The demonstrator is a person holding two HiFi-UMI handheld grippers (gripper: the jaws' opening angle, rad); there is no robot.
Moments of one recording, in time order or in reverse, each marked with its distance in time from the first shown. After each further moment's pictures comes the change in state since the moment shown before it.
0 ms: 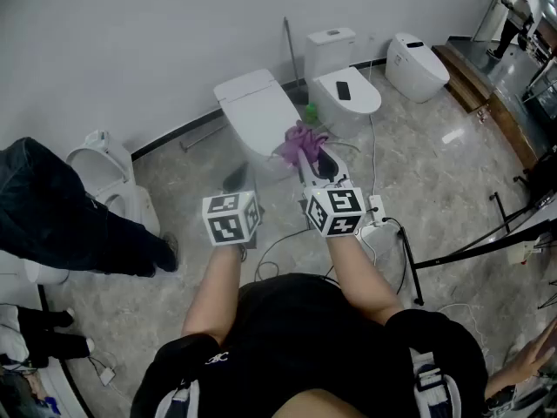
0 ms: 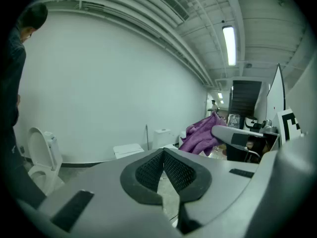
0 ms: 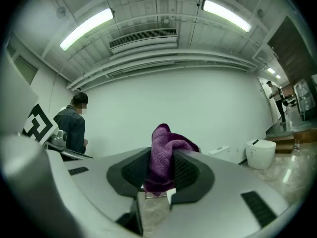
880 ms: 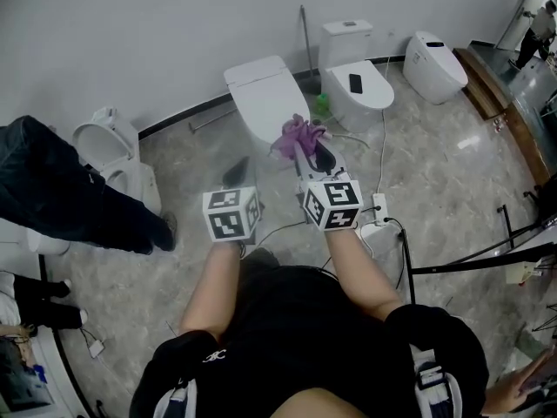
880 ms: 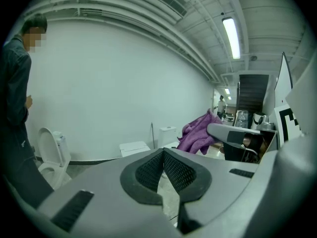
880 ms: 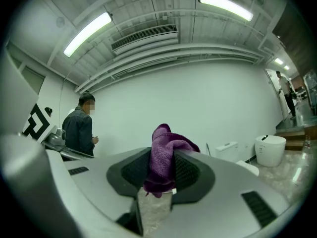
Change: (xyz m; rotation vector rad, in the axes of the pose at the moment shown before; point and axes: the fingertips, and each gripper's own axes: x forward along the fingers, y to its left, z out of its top) left arm 0.010 -0.035 -0.018 0.009 0.011 0.097; right arm -0.002 -0.029 -0.013 0.009 0.026 0.109
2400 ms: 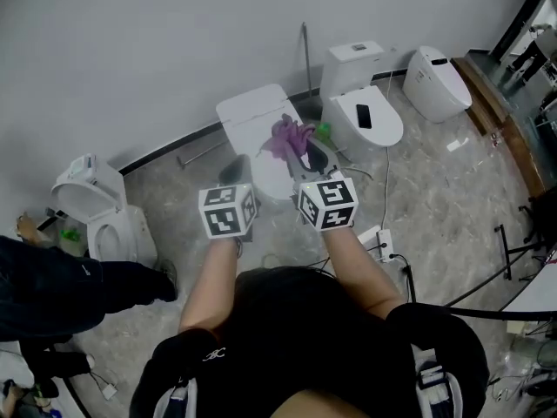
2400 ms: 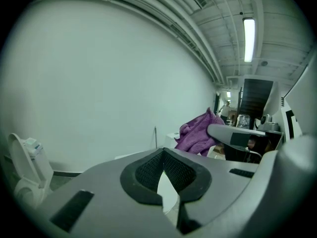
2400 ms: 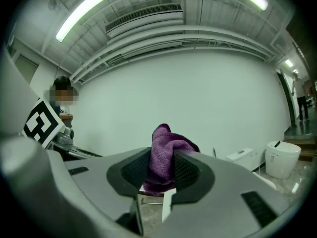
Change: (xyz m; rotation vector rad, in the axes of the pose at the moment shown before) left arm 0.286 0.187 0.122 -0.032 0.008 -0.067; right arm 0.348 -0.060 0.009 -0.059 0.043 0.009
